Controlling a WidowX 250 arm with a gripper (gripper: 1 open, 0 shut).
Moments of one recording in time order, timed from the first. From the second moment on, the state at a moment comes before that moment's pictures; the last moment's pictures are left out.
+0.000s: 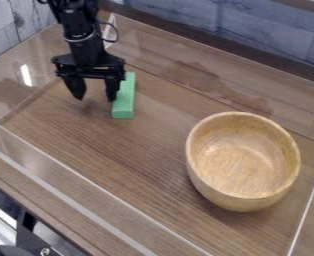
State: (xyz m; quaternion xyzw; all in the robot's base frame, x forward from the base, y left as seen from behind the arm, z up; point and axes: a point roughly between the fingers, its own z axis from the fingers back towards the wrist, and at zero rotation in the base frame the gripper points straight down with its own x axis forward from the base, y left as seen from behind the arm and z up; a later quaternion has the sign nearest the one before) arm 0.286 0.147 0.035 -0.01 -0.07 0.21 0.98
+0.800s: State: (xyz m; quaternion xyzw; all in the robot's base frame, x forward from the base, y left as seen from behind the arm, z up) arm 0.283 0.153 0.043 -0.04 -0.05 0.16 0.98
